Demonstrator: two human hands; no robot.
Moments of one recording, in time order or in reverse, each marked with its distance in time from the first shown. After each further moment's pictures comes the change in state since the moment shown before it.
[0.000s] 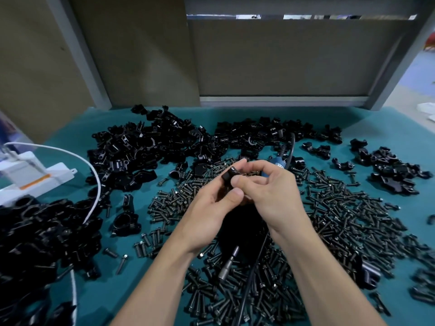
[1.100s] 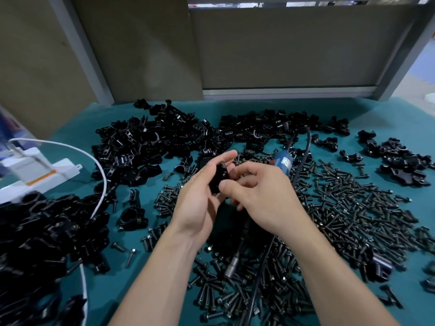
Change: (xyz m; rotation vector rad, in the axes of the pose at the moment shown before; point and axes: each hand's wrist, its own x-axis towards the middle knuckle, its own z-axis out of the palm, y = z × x) left_hand 0.002 0.007 -0.006 -0.405 0.269 -0.118; right_hand -0.006 -0.003 0.011 -0.529 -0.133 -0.048
